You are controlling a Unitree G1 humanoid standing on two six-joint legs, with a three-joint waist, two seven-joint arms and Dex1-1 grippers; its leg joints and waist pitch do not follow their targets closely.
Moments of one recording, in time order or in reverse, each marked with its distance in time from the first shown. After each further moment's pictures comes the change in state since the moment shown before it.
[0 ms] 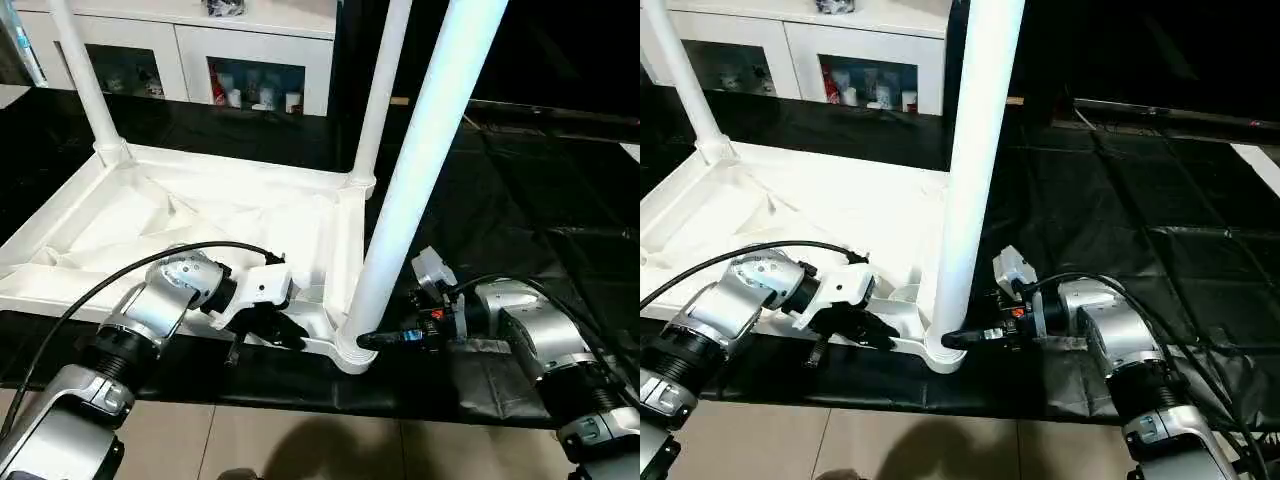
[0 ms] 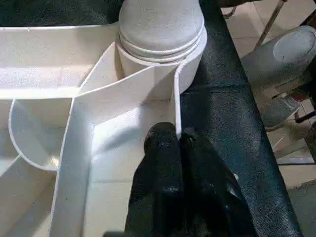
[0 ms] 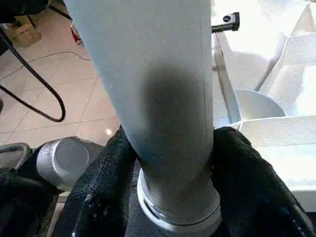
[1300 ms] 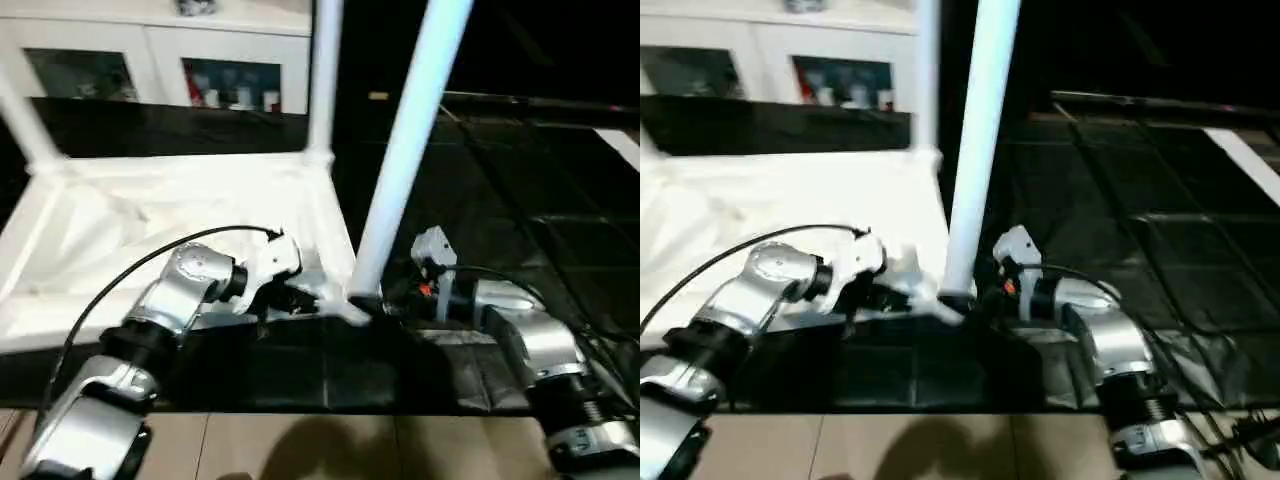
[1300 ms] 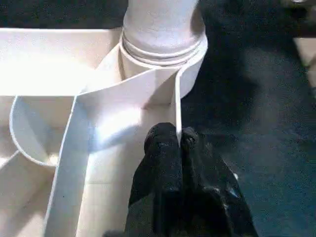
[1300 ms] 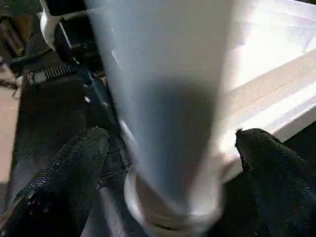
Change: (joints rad) left arm -0.032 -0.067 0.069 0.097 -0.006 0.074 0.143; right arm 0.040 0.033 -0.092 -0.070 -0.040 0.020 -0.301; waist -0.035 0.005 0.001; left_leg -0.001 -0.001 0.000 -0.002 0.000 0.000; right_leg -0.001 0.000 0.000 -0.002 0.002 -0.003
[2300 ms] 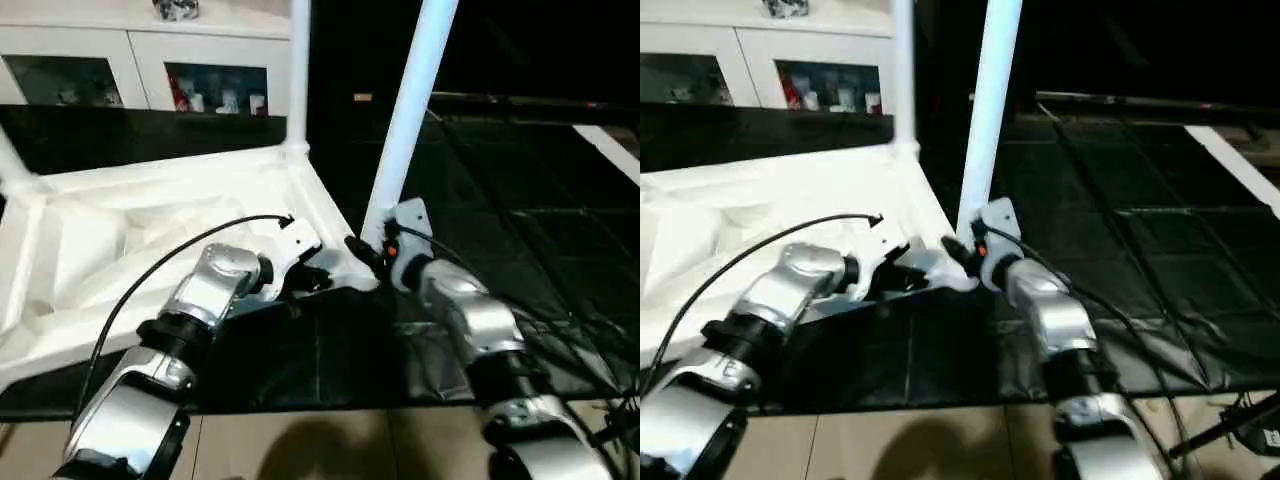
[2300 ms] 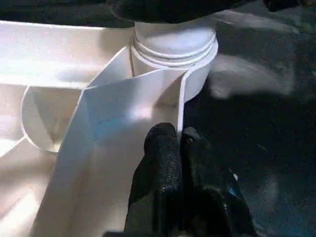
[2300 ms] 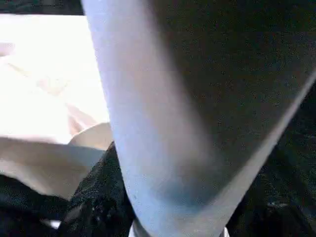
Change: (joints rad) left arm -0.079 -0.198 0.084 0.097 0.042 0.206 0.428; right arm -0.147 0.327 -0.099 0.154 -0.146 0.050 -0.755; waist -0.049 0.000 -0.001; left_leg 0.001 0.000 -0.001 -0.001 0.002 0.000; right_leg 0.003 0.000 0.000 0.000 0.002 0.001
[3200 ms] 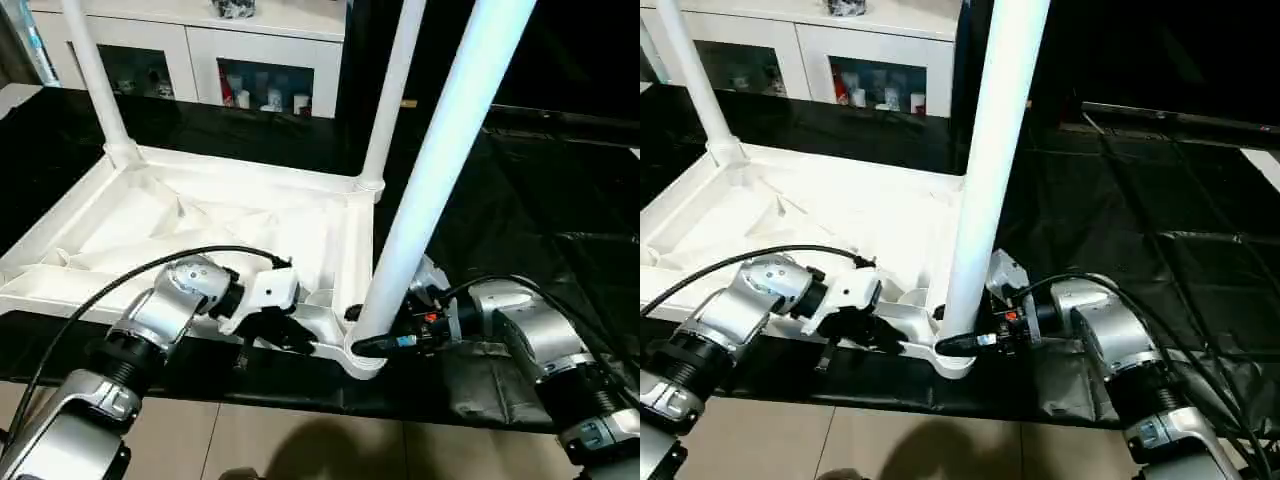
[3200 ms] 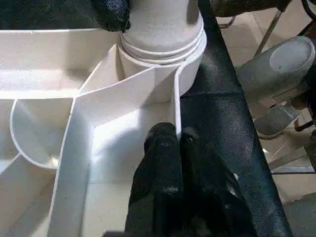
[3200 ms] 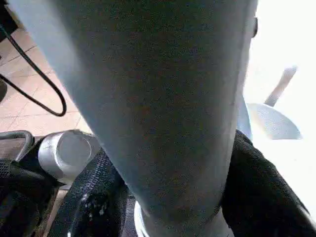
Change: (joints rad) left arm 0.124 0.237 -0.158 -0.195 -0.051 -0.289 -0.558; right arm 0.116 -0.376 0.246 -0.158 0.188 -0.045 1.028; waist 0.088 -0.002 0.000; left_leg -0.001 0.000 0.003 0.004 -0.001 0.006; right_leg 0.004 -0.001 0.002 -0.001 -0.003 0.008
